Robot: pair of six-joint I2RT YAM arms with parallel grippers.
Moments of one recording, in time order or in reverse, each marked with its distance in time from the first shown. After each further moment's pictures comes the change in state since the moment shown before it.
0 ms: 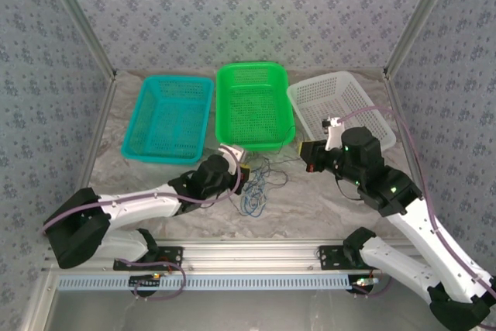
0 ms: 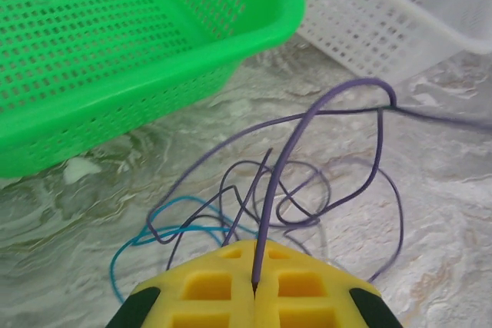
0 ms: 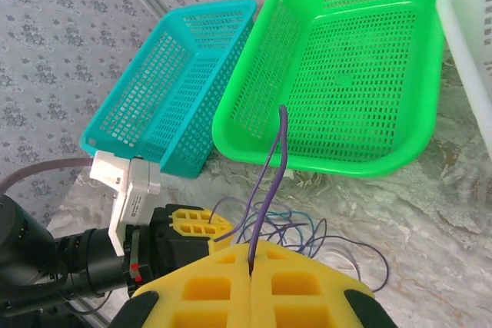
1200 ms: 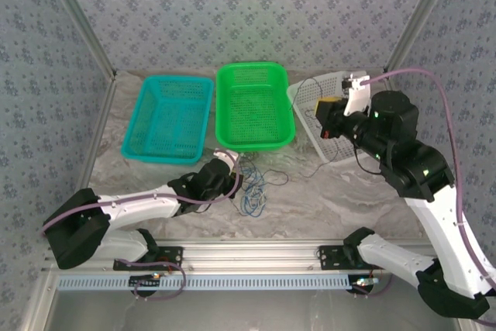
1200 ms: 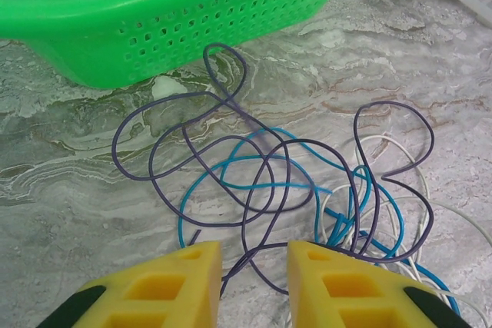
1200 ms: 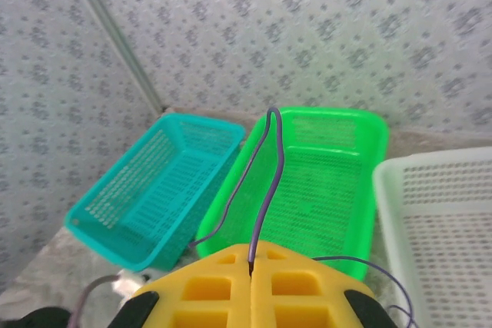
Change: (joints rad) left arm 0.000 -0.005 -0.011 -0.146 -0.098 -0.023; right arm -0.090 0.196 0.500 -0.123 0.087 -0.237
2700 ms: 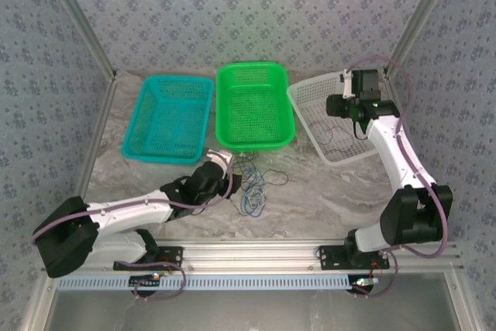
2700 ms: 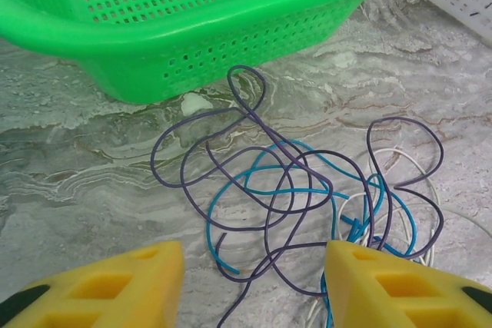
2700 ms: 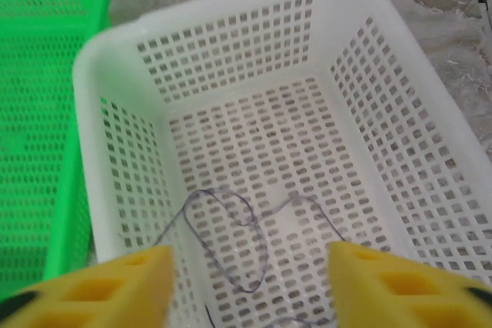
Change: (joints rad) left arm 0.000 -0.102 -0.066 0.027 -0.064 0.019; right arm -0.451 0.471 -0.200 0.156 0.017 -0.225
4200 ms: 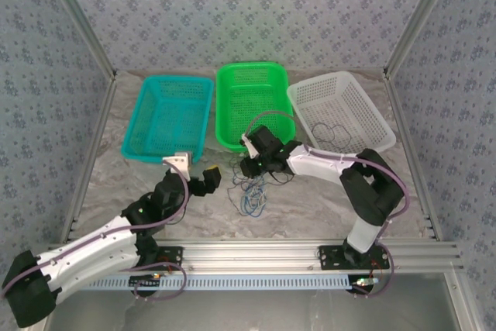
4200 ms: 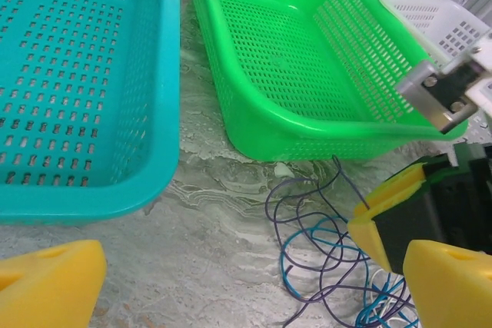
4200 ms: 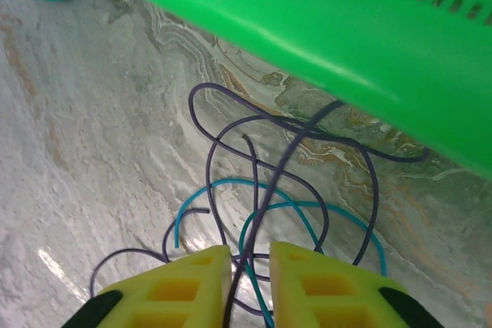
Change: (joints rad) left arm 0.086 -0.501 -0.181 -0.110 -0.144 -0.192; right arm 0.719 0.285 -0.253 0.351 -0.176 0.274
